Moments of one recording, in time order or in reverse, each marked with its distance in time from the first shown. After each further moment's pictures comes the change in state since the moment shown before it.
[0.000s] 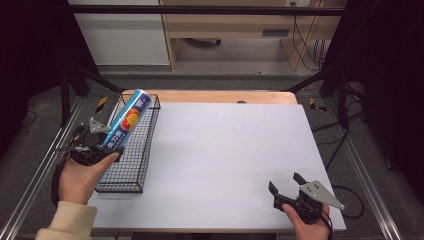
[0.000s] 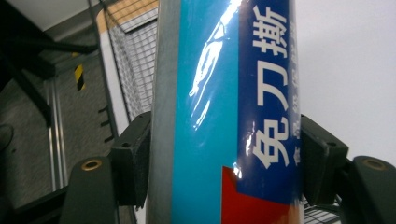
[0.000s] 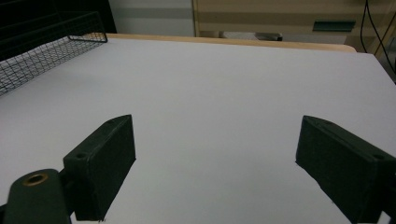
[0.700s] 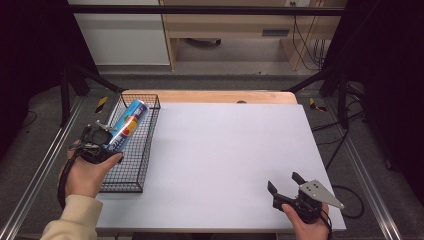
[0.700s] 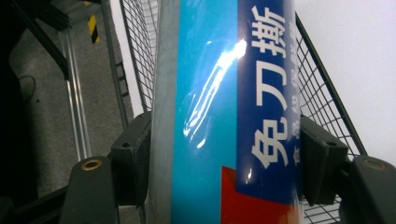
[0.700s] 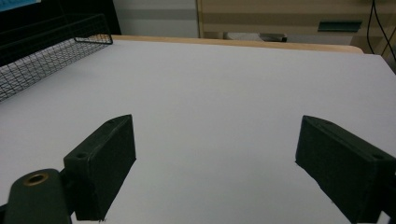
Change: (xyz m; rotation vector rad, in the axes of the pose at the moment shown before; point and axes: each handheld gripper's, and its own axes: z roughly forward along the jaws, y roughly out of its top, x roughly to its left) left arm -0.005 0.003 0.021 0.201 0.079 -0.007; right arm 0.002 0.002 0.001 -0.003 0.018 0.005
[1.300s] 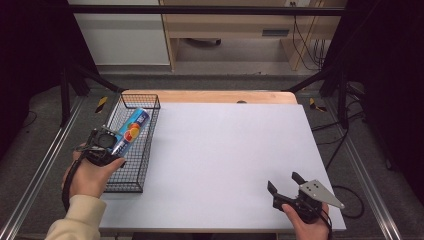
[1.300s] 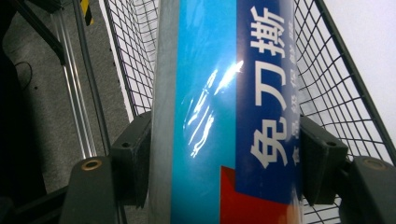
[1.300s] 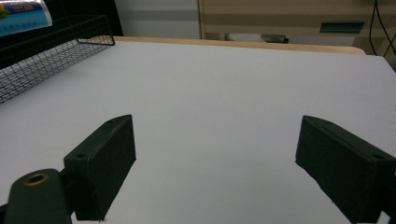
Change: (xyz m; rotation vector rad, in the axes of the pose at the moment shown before) left arm -0.006 -0.003 0.017 0.079 0.001 0.019; right arm 0.000 0.001 0.000 -0.005 0.007 -0.002
